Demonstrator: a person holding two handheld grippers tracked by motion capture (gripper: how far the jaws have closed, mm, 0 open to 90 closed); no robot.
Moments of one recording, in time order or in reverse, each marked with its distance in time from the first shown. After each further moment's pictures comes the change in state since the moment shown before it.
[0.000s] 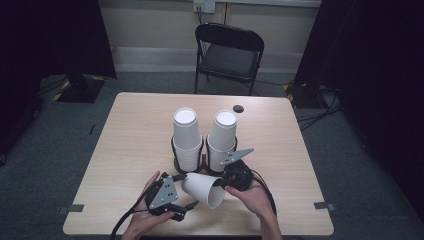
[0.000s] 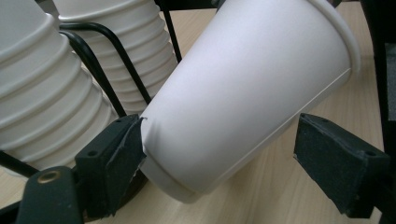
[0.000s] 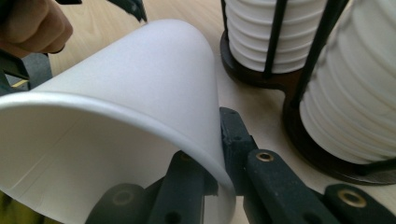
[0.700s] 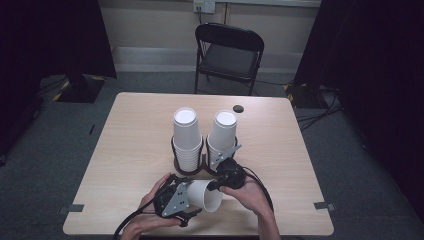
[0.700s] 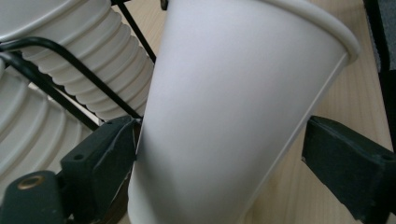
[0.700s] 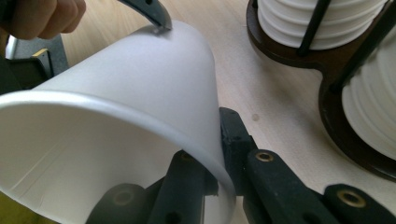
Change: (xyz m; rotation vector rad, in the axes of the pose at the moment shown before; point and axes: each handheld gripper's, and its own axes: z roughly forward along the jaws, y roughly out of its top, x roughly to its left) left arm -0.013 0.009 0.016 0.090 -0.054 0.203; right arm 0.003 0.013 0.014 0.152 0.076 0.019
